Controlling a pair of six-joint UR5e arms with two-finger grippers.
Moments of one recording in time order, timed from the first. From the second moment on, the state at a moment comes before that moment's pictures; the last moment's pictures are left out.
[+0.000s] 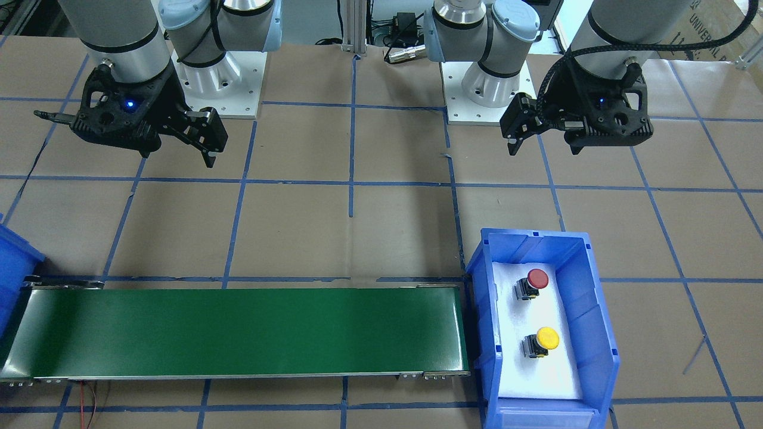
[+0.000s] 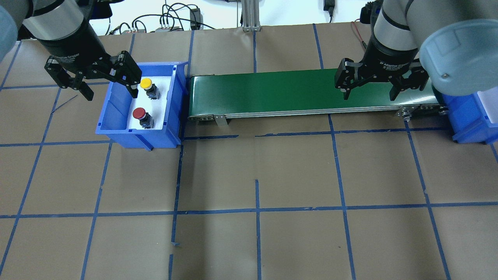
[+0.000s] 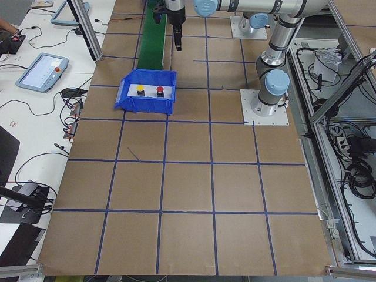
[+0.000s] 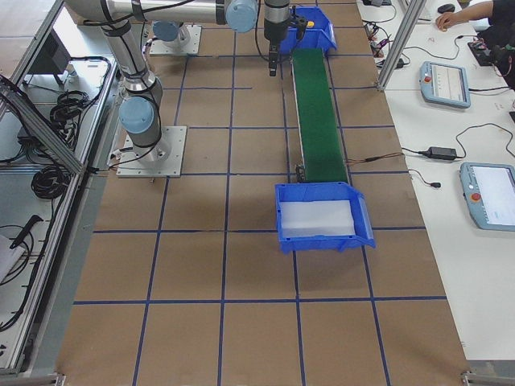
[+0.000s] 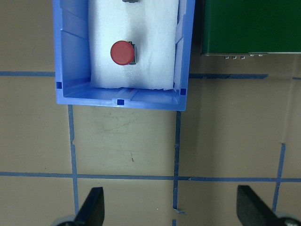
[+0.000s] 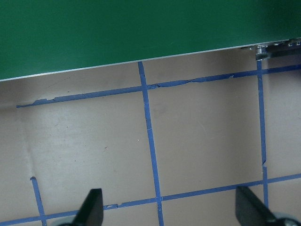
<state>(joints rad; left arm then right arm) -1.51 -1.59 -1.49 -1.69 1.59 0.03 1.60 -1.58 1.64 -1.64 -1.64 0.15</state>
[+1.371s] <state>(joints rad) -1.51 -1.67 -1.45 -1.65 1.60 0.01 1.60 -1.58 1.64 -1.64 -1.64 0.15</state>
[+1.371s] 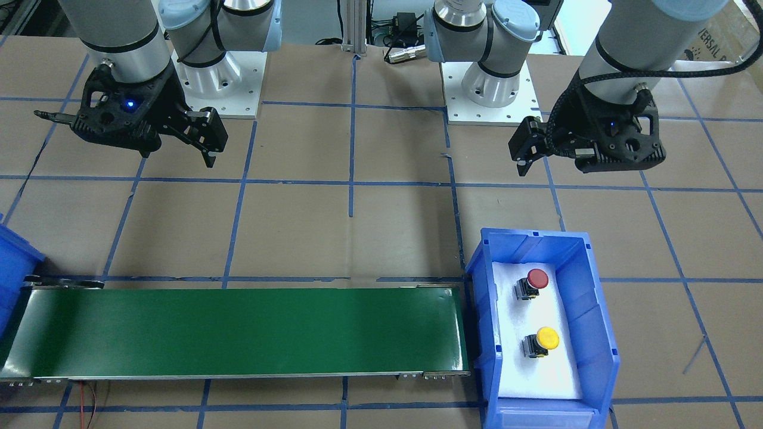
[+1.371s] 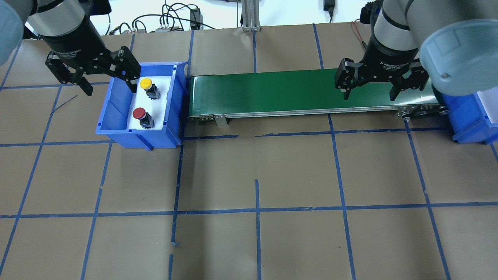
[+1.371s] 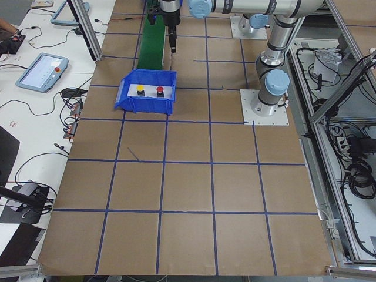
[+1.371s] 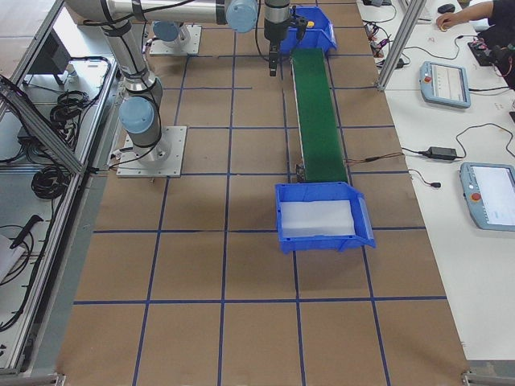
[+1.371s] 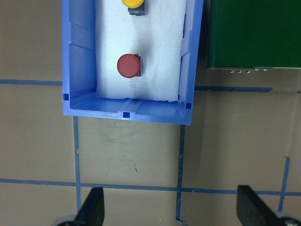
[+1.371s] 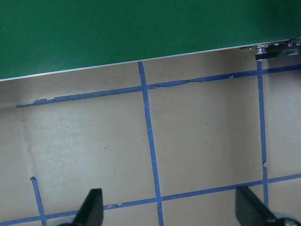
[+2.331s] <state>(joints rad) -1.47 -2.04 -1.30 -1.34 1.56 0.14 1.60 -1.58 1.64 -1.64 -1.64 0.15</state>
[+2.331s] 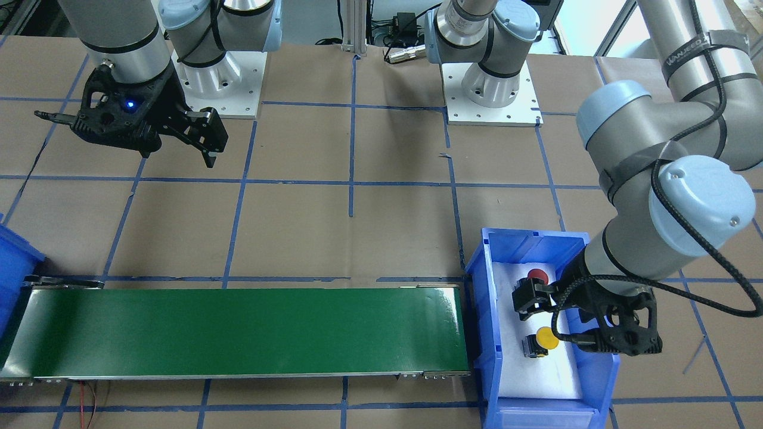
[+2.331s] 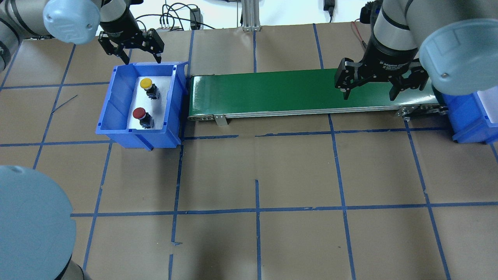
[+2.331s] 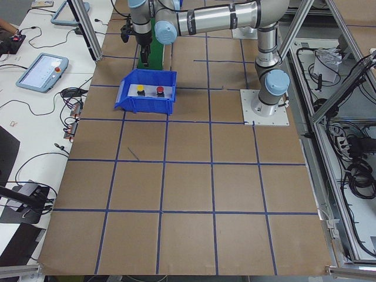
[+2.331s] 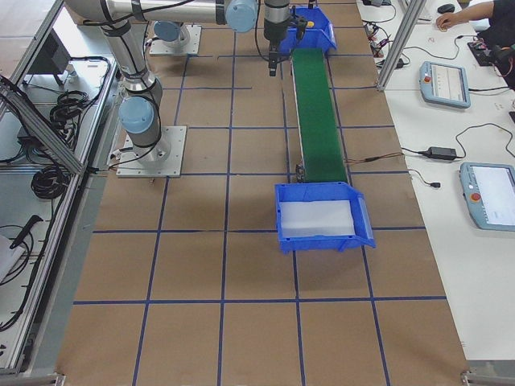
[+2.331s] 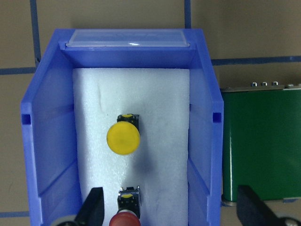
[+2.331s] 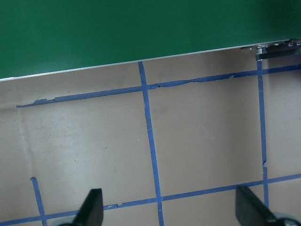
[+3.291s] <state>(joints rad) -1.44 -2.13 -1.39 -1.20 1.59 0.17 1.60 -1.58 1.64 -1.64 -1.64 0.15</state>
